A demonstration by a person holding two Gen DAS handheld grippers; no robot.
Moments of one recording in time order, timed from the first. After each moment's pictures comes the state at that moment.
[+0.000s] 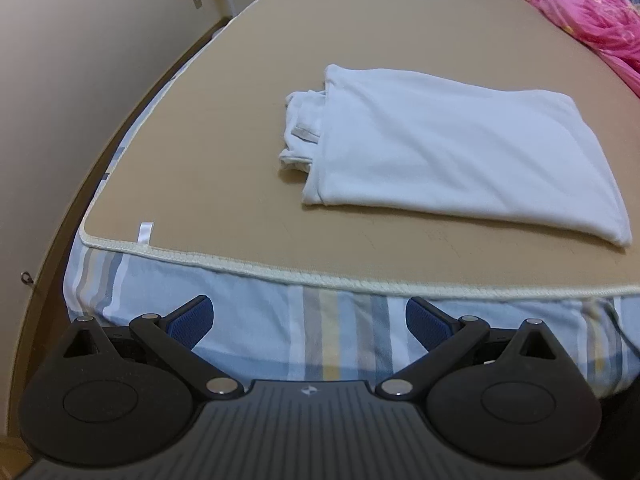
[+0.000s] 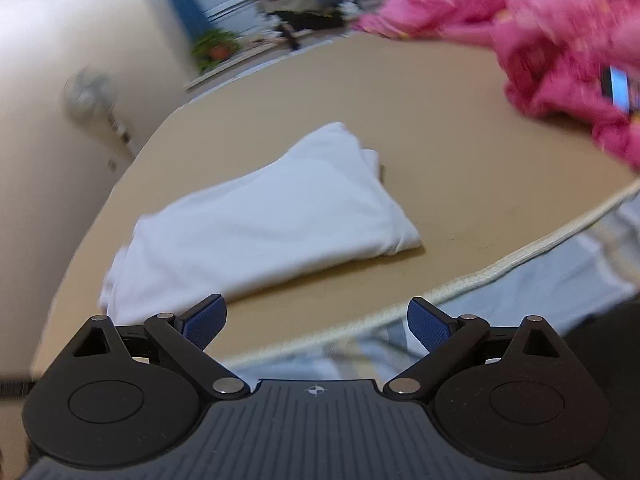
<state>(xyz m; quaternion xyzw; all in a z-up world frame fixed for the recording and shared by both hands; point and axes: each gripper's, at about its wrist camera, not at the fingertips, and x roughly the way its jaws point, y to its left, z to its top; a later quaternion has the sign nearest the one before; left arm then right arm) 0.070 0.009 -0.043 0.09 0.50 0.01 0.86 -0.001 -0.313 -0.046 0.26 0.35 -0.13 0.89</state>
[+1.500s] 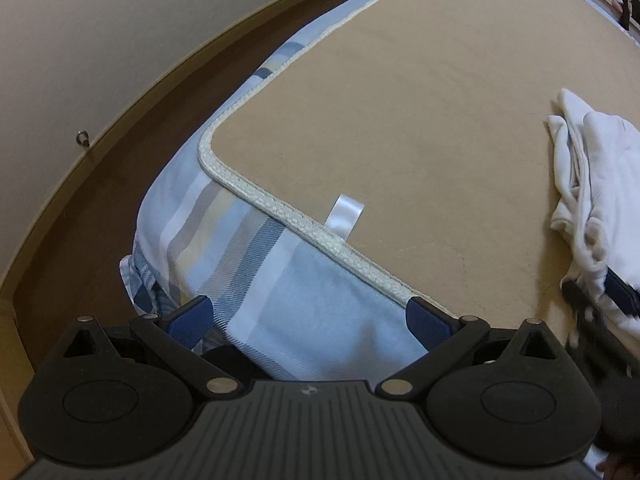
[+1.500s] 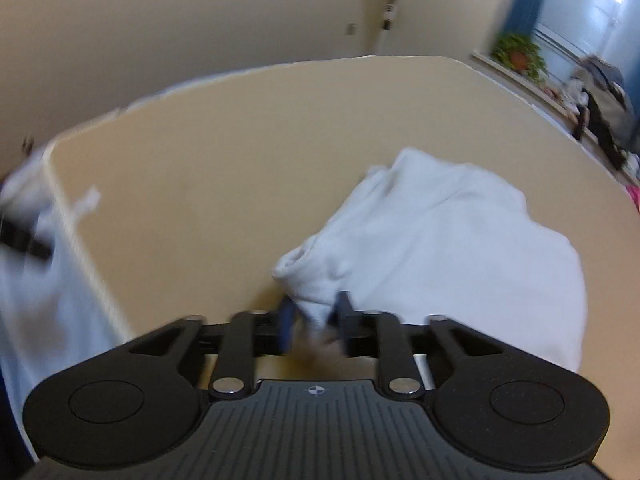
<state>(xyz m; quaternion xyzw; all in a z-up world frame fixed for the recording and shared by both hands) 0.165 0.213 -0.096 -0.06 0.57 0.19 0.80 0.201 0.028 -0.111 -0.19 0.40 0.18 0.88</state>
